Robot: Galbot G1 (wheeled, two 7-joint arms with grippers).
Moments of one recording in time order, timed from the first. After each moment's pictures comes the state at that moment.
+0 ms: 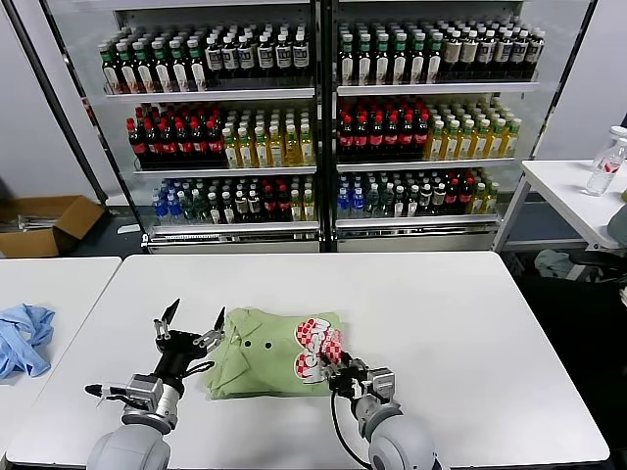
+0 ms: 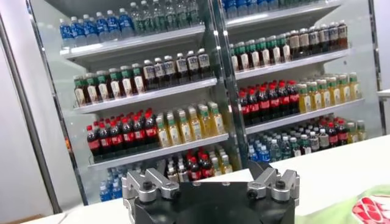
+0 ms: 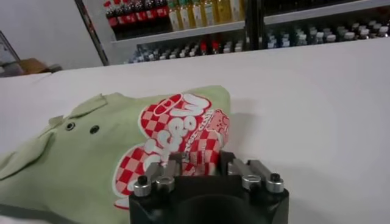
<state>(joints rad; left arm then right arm) 1.39 -1.26 -0.54 -2.06 -0.11 0.22 -0.01 -1.17 1.32 0.07 1.88 0.47 -0.56 0.23</state>
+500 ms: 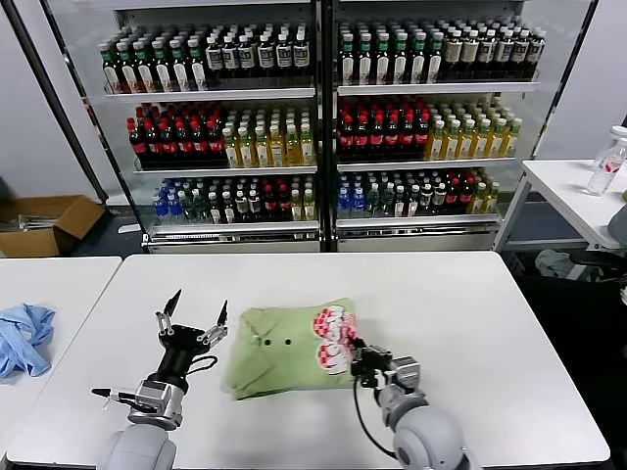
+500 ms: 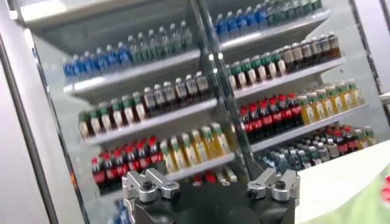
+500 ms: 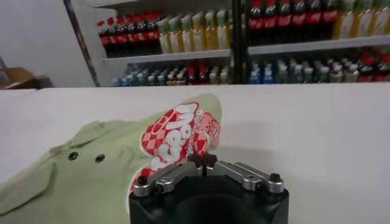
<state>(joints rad) 1.37 -1.27 -0.52 -2.01 0.04 0.05 -0.02 -1.19 1.24 0.17 1.98 0.43 -0.55 0.21</state>
